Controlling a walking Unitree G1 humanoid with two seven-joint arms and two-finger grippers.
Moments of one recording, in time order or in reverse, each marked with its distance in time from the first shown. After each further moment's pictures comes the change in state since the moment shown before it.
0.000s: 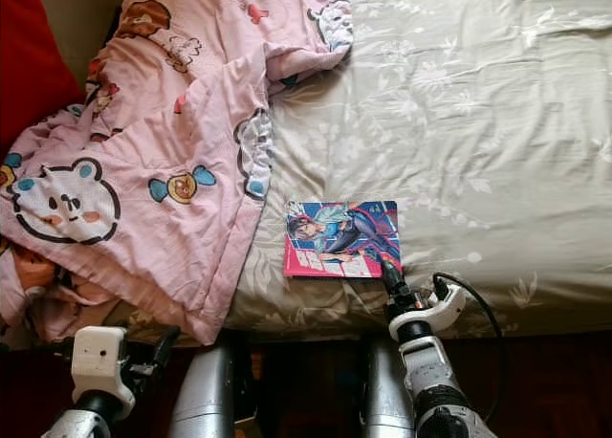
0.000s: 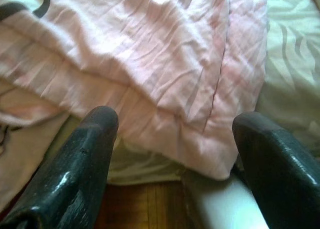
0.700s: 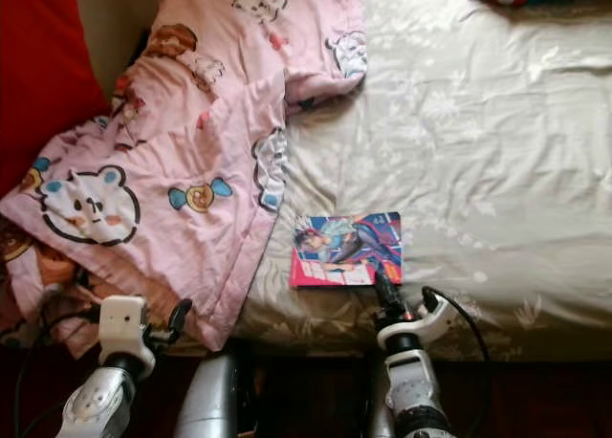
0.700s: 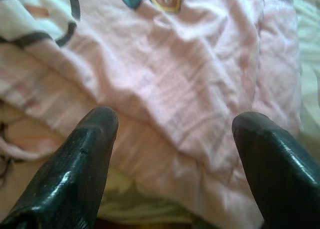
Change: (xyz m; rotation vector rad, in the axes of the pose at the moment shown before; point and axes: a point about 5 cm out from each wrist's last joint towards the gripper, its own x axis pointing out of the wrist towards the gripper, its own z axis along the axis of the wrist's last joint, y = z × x) left arm 0.052 -0.001 -0.007 -0.020 -0.030 0.028; right arm -0.014 -0.004 -0.001 -0.094 -0.137 -0.009
